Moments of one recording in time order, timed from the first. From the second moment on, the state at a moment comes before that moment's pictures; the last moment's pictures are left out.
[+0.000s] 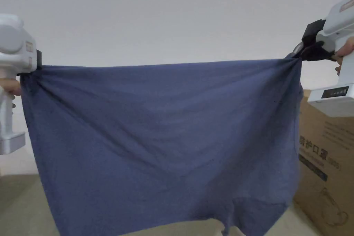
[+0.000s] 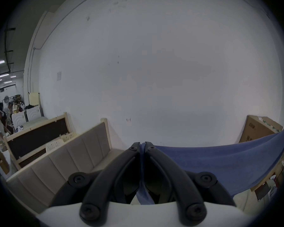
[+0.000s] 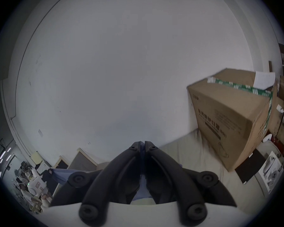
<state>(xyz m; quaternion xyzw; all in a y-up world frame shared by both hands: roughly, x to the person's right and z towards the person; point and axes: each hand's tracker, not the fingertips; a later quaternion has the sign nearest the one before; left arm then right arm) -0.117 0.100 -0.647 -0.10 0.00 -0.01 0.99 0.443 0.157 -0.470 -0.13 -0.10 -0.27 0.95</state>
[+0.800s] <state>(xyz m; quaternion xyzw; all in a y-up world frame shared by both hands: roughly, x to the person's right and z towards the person) -0.123 -0.313 -0.625 -0.43 0.02 -0.04 0.90 0.465 -0.299 -0.465 -0.46 -0.17 -0.36 0.80</state>
